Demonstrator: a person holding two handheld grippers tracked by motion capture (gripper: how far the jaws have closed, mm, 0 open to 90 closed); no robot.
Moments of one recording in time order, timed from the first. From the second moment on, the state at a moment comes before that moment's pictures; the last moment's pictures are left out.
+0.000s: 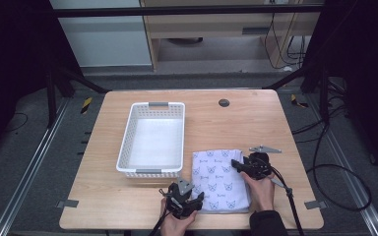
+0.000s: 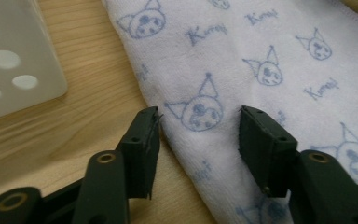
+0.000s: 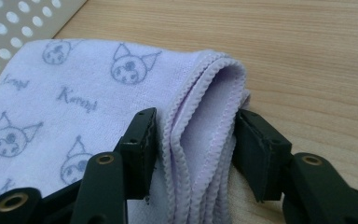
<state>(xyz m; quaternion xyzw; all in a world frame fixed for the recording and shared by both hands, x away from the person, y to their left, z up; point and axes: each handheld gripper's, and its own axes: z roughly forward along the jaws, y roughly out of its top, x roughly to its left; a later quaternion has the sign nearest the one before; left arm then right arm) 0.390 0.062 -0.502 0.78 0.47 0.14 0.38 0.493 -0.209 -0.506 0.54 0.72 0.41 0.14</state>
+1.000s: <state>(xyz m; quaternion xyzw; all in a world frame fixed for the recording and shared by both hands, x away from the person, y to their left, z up) 0.383 0.068 -0.483 0.76 0.46 0.13 0.44 0.477 -0.206 -0.479 0.53 0.70 0.45 0.14</state>
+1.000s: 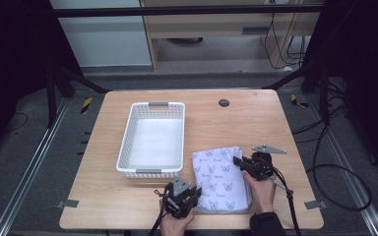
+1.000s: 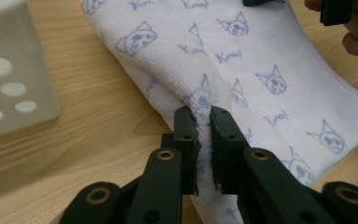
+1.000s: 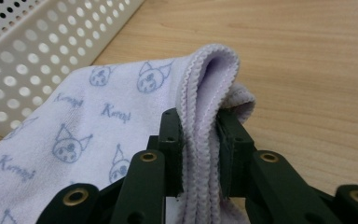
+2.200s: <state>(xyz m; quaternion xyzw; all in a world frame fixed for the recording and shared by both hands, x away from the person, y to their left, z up) 0.391 0.077 -0.398 0.76 0.40 0.21 0.47 0.470 -0.197 -0.405 0.51 0.67 0.51 0.20</state>
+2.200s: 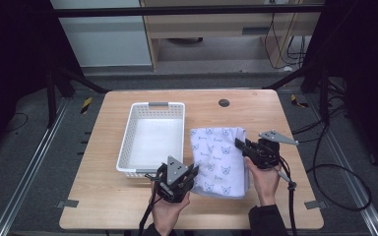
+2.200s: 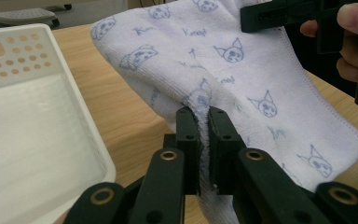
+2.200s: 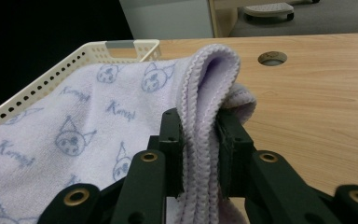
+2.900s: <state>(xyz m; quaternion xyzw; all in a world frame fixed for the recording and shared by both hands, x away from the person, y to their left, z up) 0.402 0.095 -0.367 0.75 0.39 0.24 0.48 0.474 -0.179 -0.373 0.48 0.66 0.53 0.23</state>
